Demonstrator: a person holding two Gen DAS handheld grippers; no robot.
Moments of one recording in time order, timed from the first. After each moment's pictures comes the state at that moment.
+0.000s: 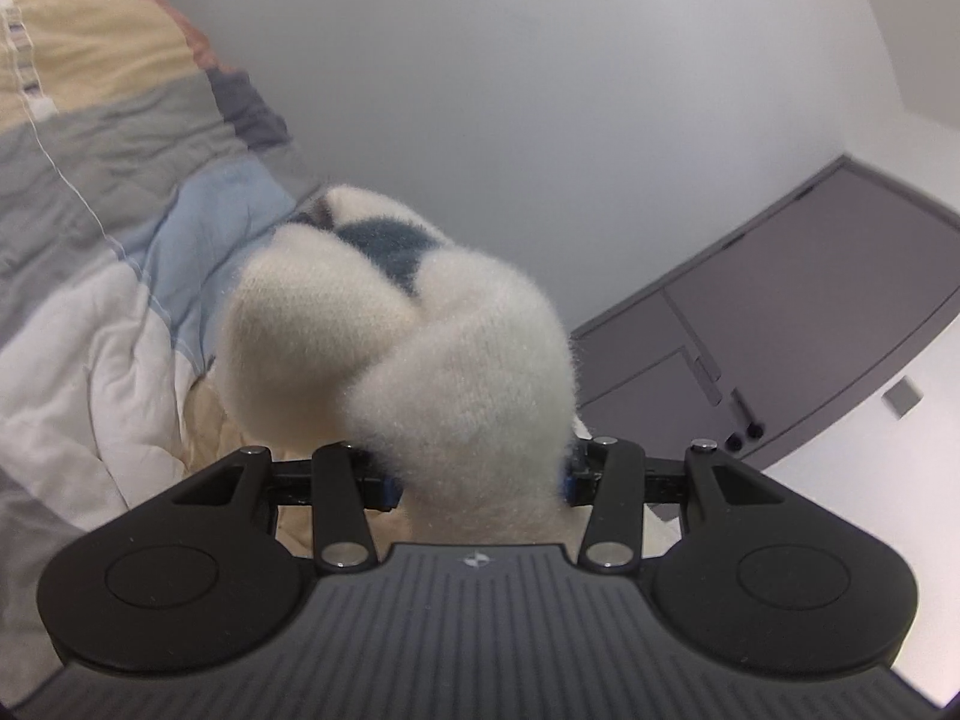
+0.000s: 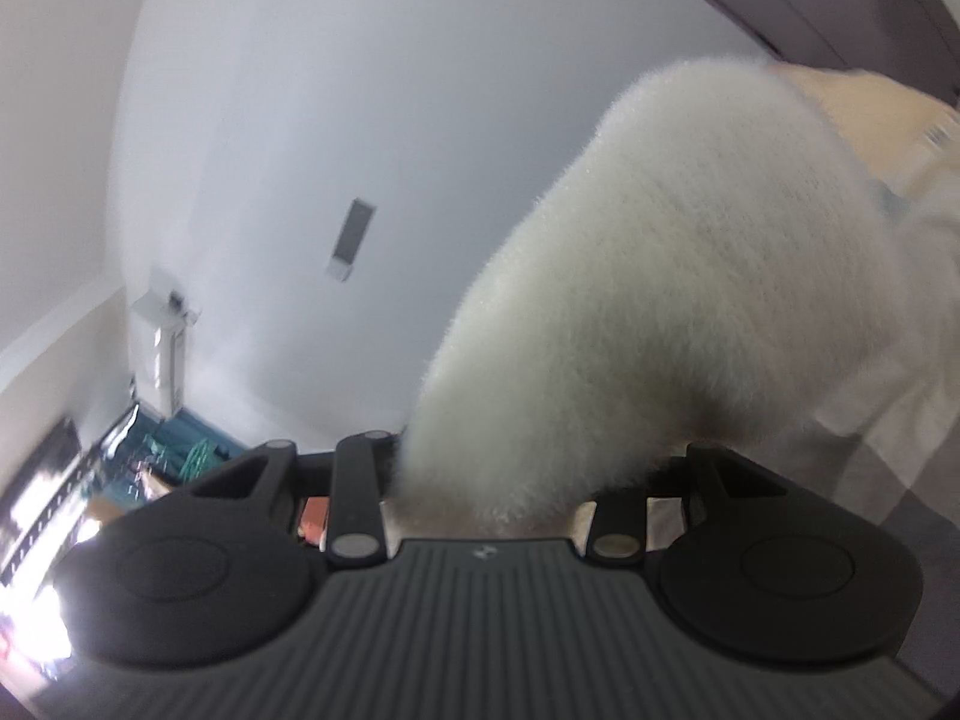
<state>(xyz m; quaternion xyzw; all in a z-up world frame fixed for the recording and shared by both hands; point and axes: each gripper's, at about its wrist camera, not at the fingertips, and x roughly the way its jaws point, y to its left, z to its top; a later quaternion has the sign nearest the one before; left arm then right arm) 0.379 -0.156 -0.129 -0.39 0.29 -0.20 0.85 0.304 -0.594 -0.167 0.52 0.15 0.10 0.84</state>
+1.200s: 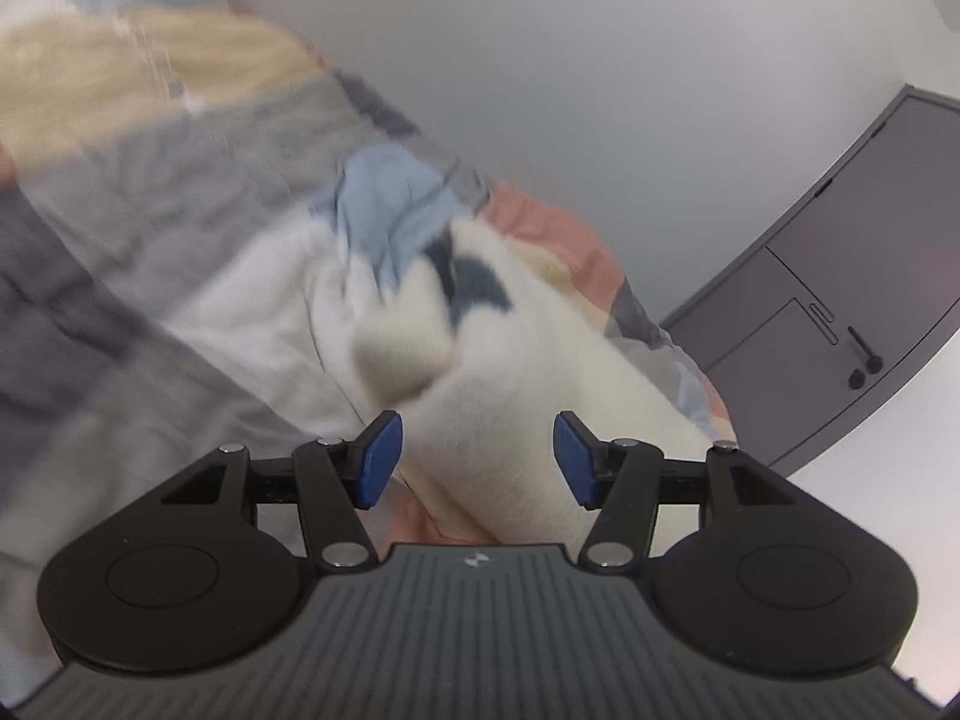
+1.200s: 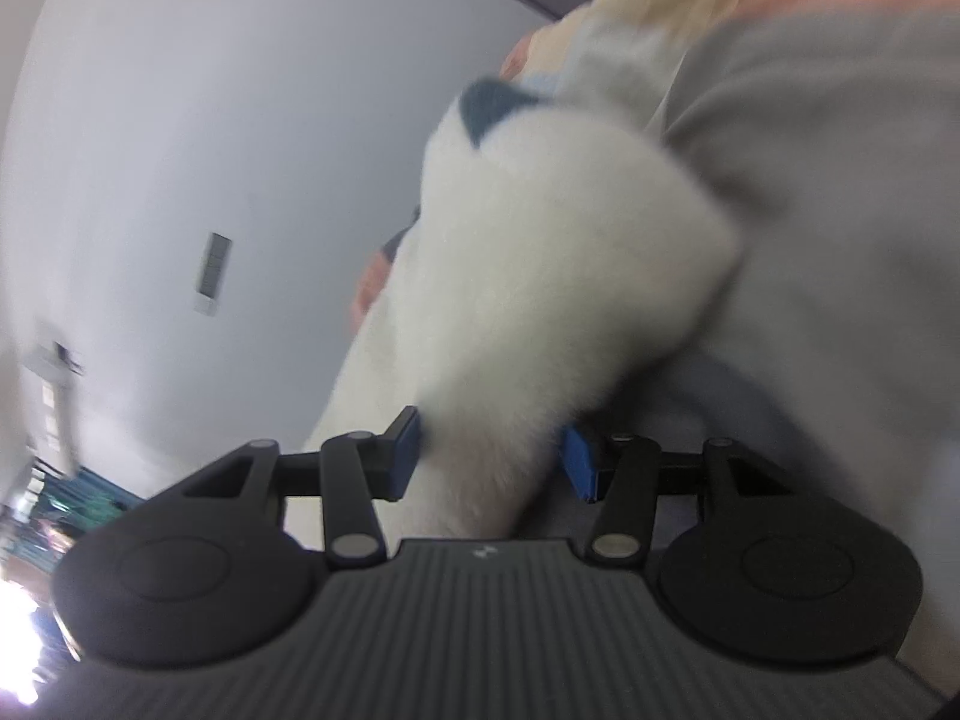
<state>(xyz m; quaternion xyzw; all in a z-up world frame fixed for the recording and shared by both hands) 0.285 -0.121 -0.178 -0.29 0.30 -0.11 0.90 0.202 -0.571 -0.250 0.51 0.18 -0.05 0.84</state>
